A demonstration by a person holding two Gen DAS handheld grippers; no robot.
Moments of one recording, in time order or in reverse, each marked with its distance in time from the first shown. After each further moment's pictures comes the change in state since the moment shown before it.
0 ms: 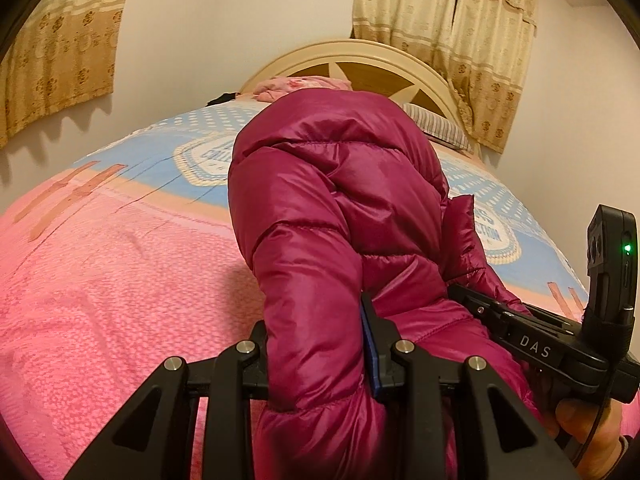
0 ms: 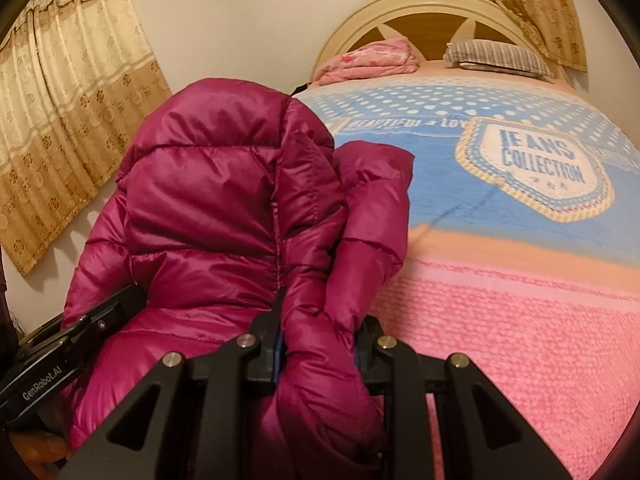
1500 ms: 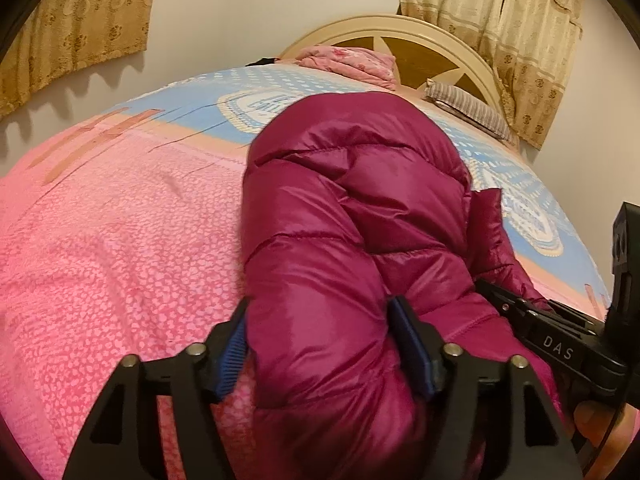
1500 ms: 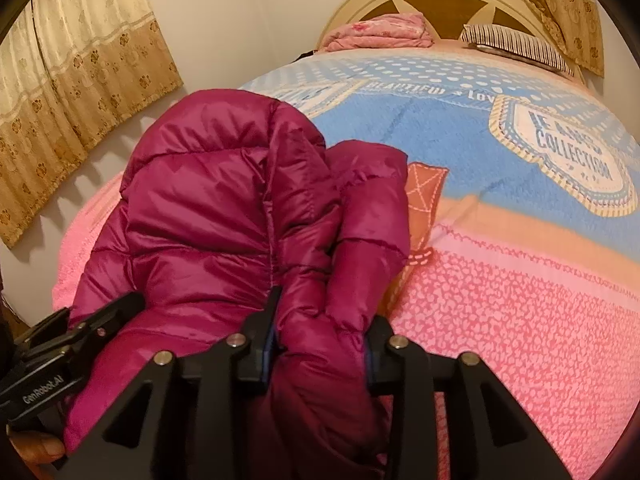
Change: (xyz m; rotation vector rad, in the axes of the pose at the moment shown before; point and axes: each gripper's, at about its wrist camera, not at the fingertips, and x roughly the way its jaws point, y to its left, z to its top) left arm 0.033 0.043 -0.027 -0.098 0.098 0.100; right arm 0.046 0.015 -0.001 -0.053 0.115 -0.045
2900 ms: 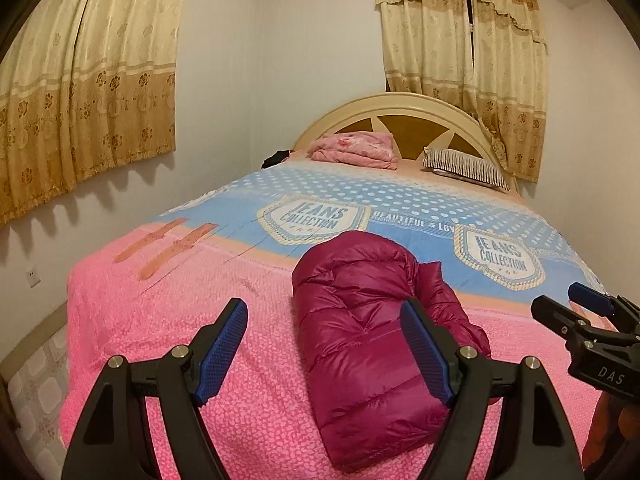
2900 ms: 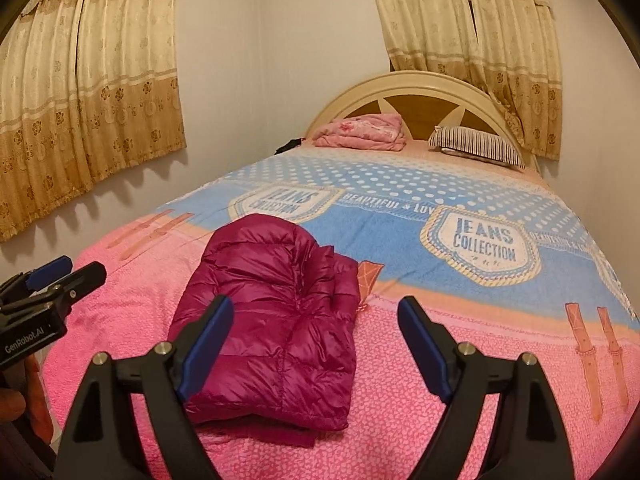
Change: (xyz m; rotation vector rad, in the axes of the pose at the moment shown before) left arm -0.181 -0.028 -0.011 0.115 -0.303 0.117; right arm -0.184 0.058 -0.026 -0.105 -0.310 -0.148
